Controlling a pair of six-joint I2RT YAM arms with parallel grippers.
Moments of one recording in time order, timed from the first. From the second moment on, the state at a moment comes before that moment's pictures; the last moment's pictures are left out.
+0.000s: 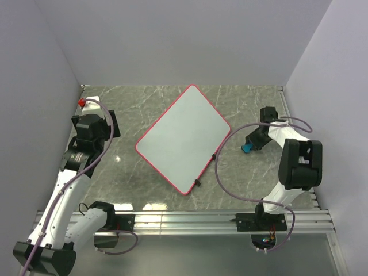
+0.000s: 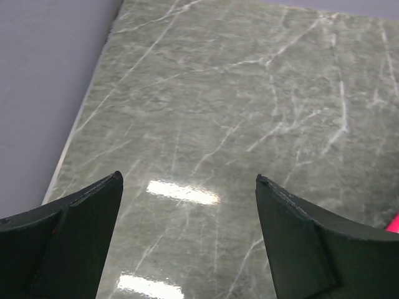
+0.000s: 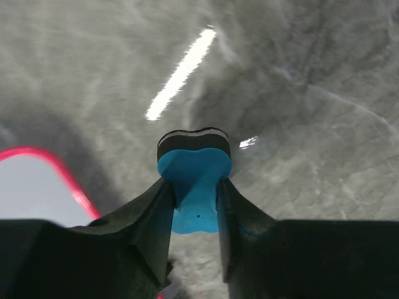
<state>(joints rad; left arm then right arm) -0.20 0.86 0.95 -0.48 -0.38 -0.15 -0.09 1.66 1.04 -0.56 0.01 0.87</state>
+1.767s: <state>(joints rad) -0.34 1.07 1.27 -0.46 0.15 -0.31 0.15 0.72 1.06 -0.78 -0.33 0.59</state>
